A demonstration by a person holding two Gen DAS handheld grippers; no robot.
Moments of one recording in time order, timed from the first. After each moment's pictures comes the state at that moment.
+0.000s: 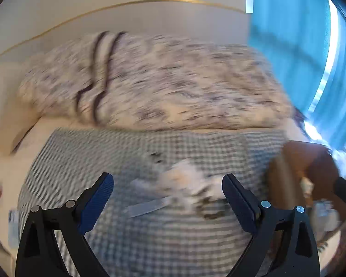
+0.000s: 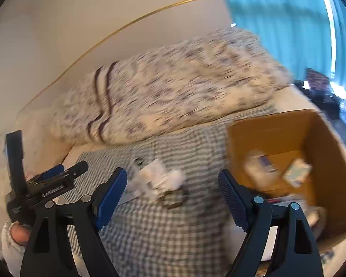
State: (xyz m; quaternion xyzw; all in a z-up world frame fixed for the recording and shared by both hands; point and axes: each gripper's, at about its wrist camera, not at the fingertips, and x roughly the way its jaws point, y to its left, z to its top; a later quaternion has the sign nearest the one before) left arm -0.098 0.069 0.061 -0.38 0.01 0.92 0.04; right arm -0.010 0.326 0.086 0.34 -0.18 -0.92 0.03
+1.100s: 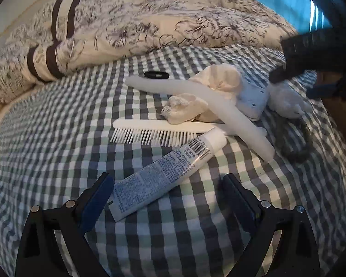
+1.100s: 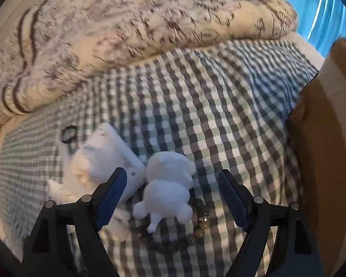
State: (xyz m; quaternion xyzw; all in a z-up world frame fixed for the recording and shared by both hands) left arm -0.163 0.046 -0.167 -0.44 0.09 0.88 0.14; right arm -0.201 0.270 -0.120 0.52 -0.15 -0.83 -0.15
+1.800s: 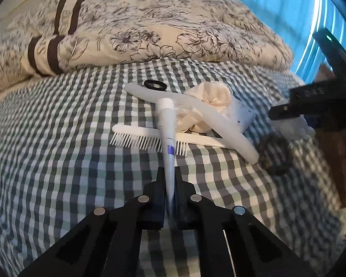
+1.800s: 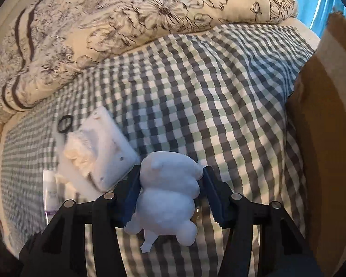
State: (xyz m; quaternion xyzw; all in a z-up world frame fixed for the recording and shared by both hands) left arm -0.155 0.033 -0.144 -0.43 0.03 0.89 0.17; right arm -0.175 0.281 -0.109 0.53 -0.18 -0.82 -0.12
